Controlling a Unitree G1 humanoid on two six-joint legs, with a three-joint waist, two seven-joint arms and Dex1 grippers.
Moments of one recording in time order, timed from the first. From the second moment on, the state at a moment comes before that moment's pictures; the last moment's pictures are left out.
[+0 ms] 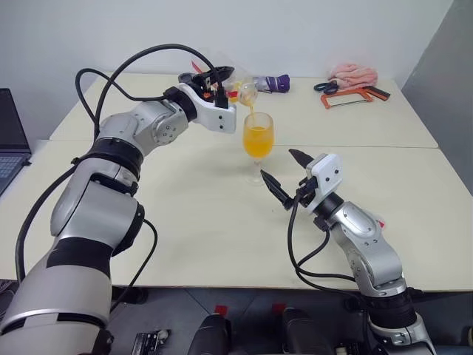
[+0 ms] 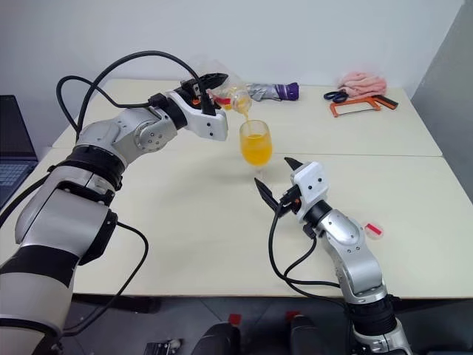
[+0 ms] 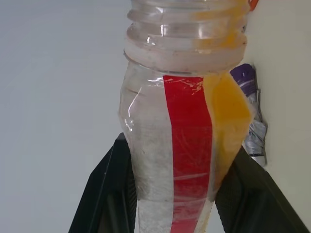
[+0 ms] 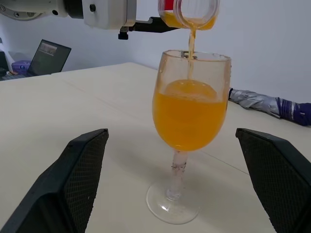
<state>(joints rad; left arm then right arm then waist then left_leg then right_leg) -1.38 0.58 -0.52 1.18 0.79 -0.73 0.10 -0.30 -0.22 0.14 -0.35 0.18 0.31 0.40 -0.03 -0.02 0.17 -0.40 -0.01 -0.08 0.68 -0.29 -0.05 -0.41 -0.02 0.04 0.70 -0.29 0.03</state>
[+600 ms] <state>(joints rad) -1.26 0.45 -0.18 1.12 0.27 -0.55 -0.39 -0.31 -0.22 0.14 -0.35 0.18 0.28 0.43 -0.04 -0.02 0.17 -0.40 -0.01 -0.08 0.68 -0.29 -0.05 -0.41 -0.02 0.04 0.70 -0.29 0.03</state>
